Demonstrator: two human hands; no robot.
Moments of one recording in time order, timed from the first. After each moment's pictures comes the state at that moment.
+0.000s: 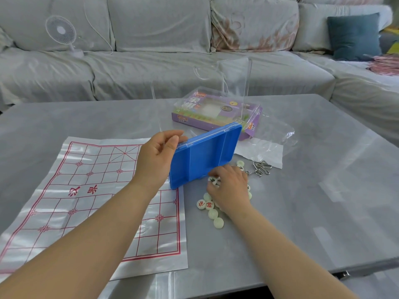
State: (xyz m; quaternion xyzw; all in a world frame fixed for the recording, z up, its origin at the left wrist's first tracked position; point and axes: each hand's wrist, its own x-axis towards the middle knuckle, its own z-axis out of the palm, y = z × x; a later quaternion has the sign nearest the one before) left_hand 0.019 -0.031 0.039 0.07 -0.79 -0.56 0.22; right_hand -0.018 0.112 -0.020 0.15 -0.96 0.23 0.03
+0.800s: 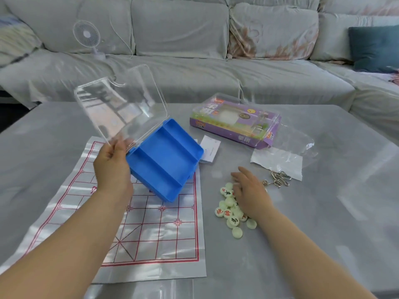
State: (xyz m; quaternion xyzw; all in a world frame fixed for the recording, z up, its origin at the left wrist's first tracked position) left_hand 0.037 -0.106 0.033 0.30 -0.54 -0.70 0.36; right_hand -0.037 0.122 -0.027 0.21 -0.96 0.18 -0.04
